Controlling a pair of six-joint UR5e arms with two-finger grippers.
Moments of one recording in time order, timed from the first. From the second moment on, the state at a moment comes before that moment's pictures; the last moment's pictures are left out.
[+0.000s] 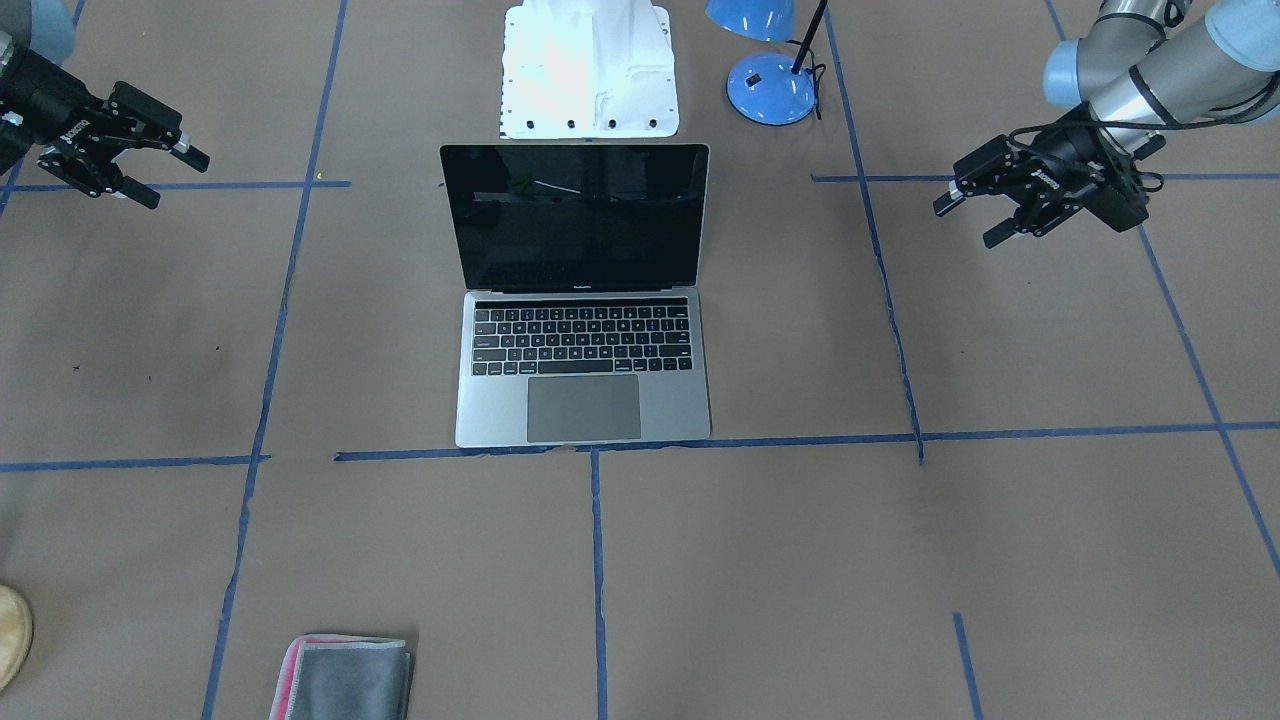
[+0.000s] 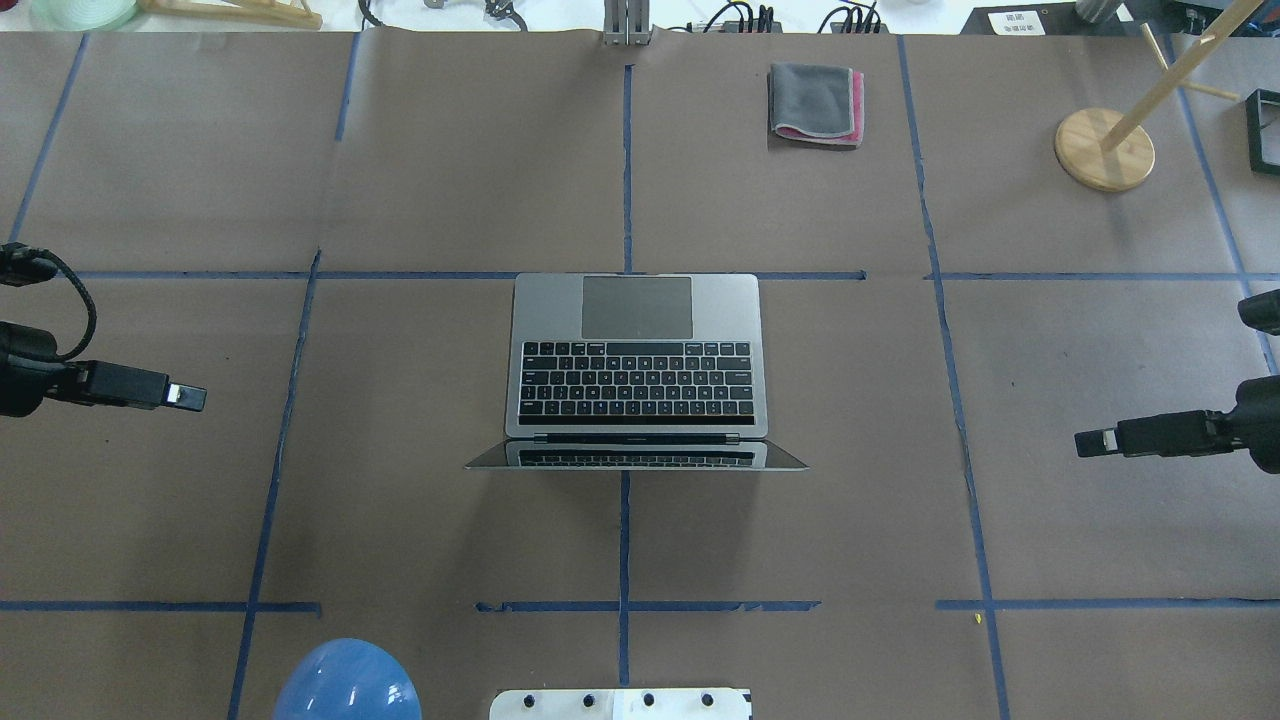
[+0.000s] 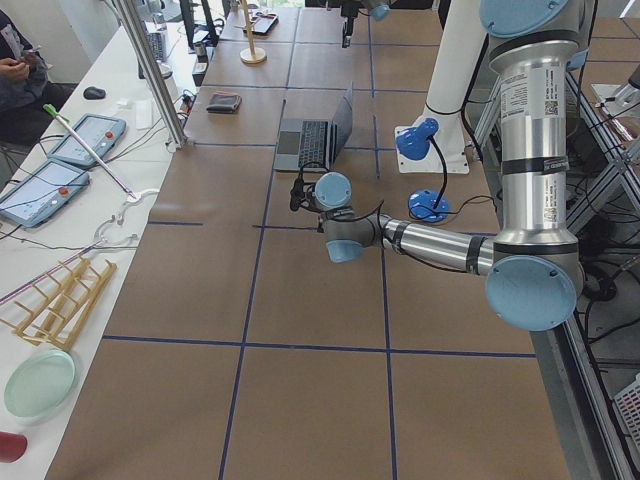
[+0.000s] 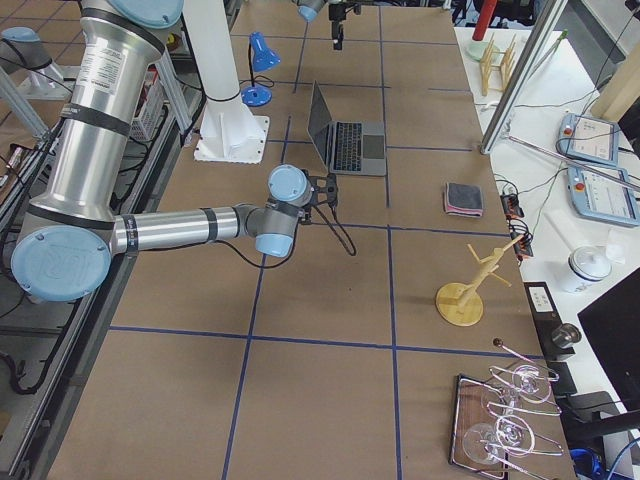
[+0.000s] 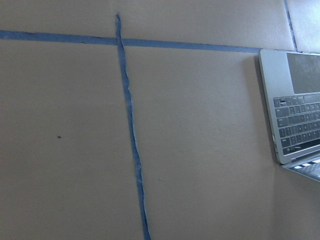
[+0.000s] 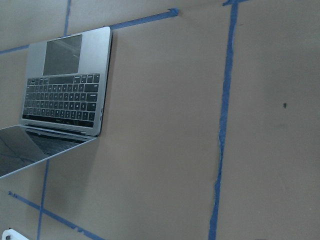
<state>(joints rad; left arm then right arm) -0.88 -1.46 -1.78 -2.73 -2.34 -1.17 0.87 -1.87 1.90 -0.31 2.34 1.24</state>
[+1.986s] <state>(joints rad) -0.53 -1.65 -1.85 -2.73 -2.15 -1.43 0.18 -1.75 2.03 -0.28 1.53 1.41</state>
